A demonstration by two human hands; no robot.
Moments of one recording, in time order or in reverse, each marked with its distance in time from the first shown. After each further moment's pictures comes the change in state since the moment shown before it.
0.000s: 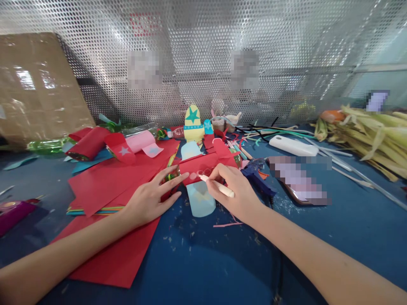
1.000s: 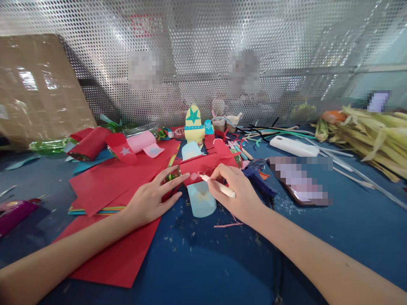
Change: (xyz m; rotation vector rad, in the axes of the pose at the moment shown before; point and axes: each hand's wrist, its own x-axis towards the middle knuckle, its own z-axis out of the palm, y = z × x) left_hand -0.001 -0.001 0.002 0.007 0.000 -0.015; right_hand -0.001 -0.002 -0.001 -0.016 0.037 -0.015
